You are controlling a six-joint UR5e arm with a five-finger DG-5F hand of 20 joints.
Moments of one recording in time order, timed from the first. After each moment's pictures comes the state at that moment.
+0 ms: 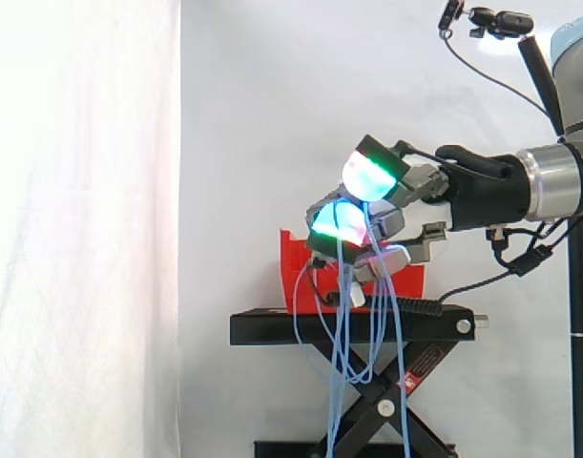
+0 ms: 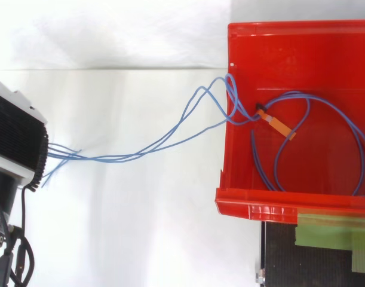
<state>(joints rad) 0.14 -2.17 -1.15 -3.11 -1.42 -0.29</state>
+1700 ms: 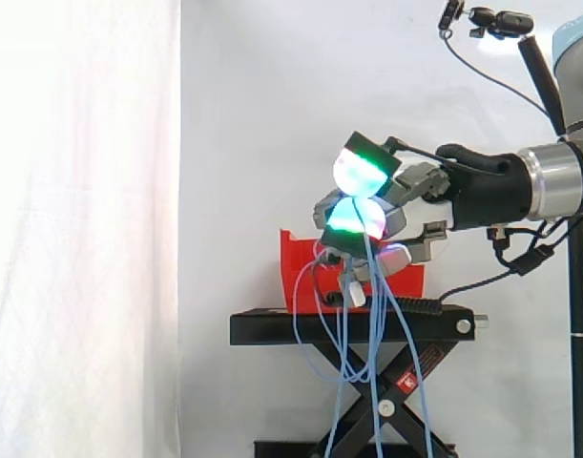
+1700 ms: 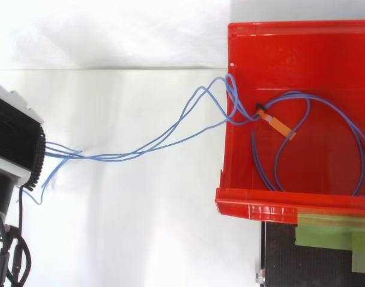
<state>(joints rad) 0.15 -2.17 -1.15 -3.11 -1.41 -0.29</state>
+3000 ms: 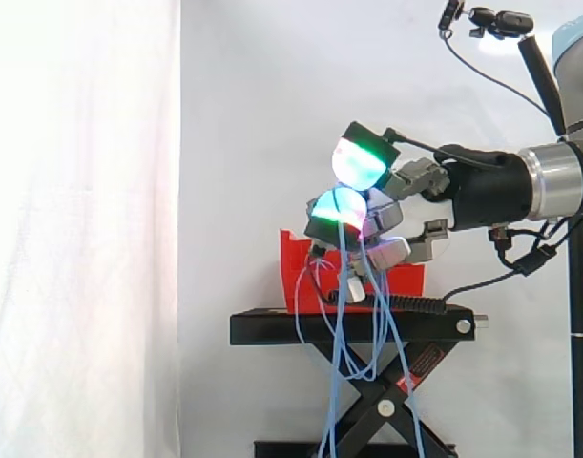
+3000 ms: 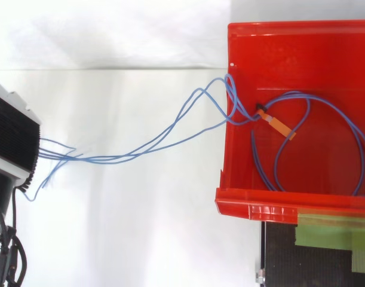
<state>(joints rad) 0.15 -2.17 -1.15 -3.11 -1.42 -0.20</state>
